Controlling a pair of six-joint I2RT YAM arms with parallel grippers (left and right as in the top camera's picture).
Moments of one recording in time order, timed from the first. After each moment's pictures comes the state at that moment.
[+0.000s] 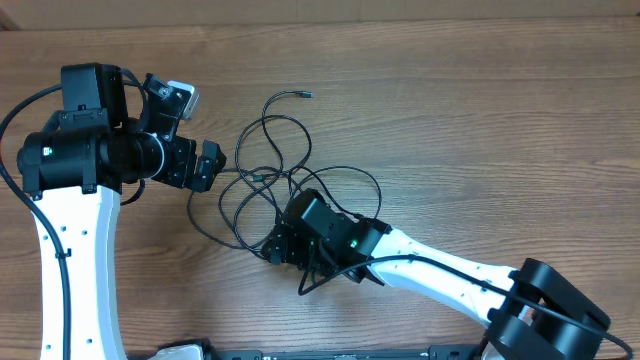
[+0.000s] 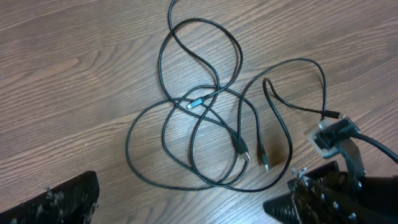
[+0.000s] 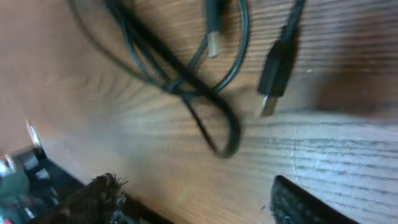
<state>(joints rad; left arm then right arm) 0.11 1.40 1.57 -1.29 0.34 0.35 0.97 1.68 0.99 -0.30 -0.27 1.20</state>
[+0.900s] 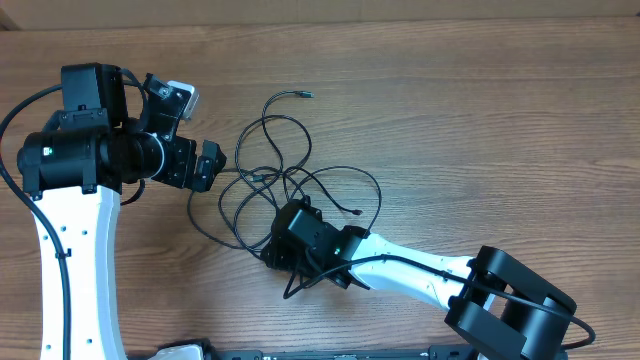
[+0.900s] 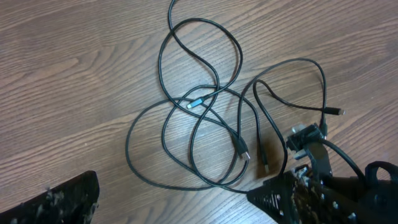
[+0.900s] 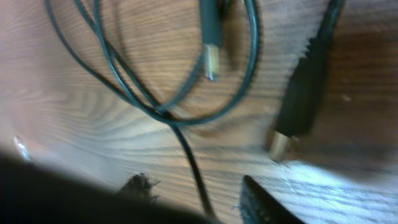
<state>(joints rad) 0.11 1.40 1.57 -1.29 0.34 0.35 1.02 1.79 0.98 -0.14 -0.20 1.25</state>
